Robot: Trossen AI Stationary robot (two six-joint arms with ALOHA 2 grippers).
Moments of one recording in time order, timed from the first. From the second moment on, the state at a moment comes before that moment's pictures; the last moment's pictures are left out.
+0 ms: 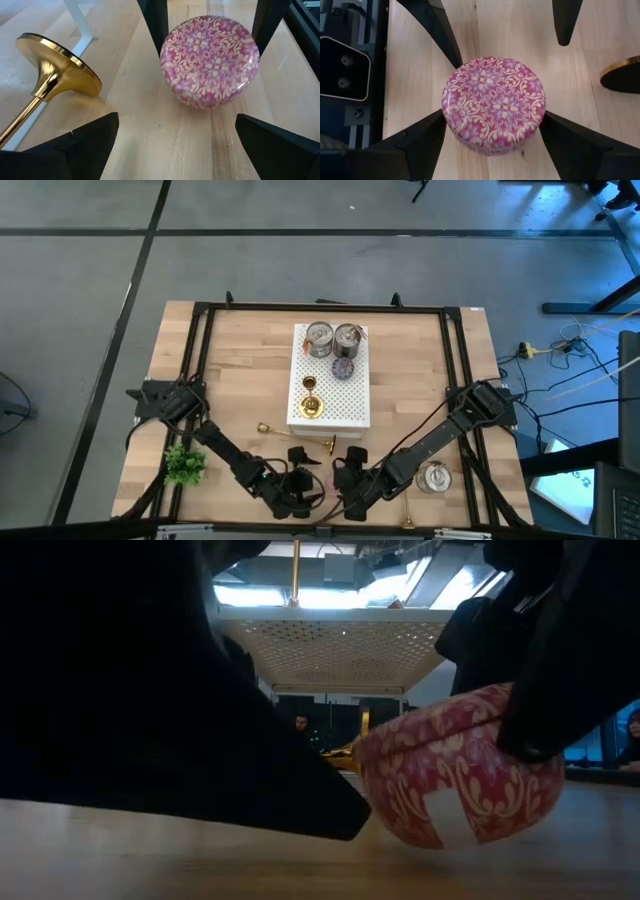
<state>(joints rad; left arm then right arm) -0.69 2.13 1.16 0.24 -0.74 -0.48 0.68 2.05 1.38 -0.41 0.29 0.69</state>
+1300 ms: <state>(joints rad) -0.60 2.18 1.16 0.48 -0.46 -0.28 0.71 2.05 1.34 -0.54 0.34 0.92</state>
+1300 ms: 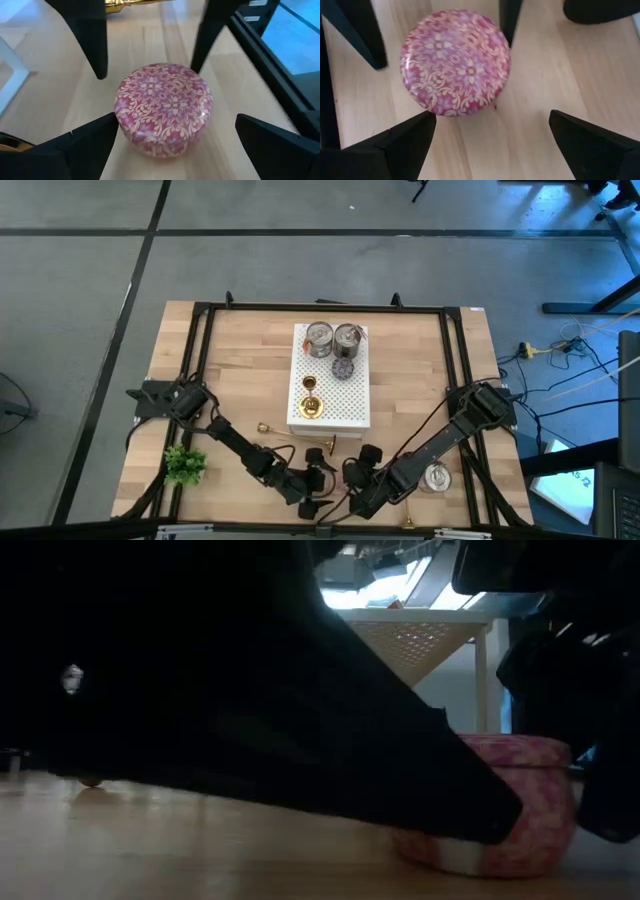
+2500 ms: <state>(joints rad) -0.53 2.22 1.15 0.53 -0.38 -0.28 0.69 2.05 1.29 -0.28 0.42 0.85</state>
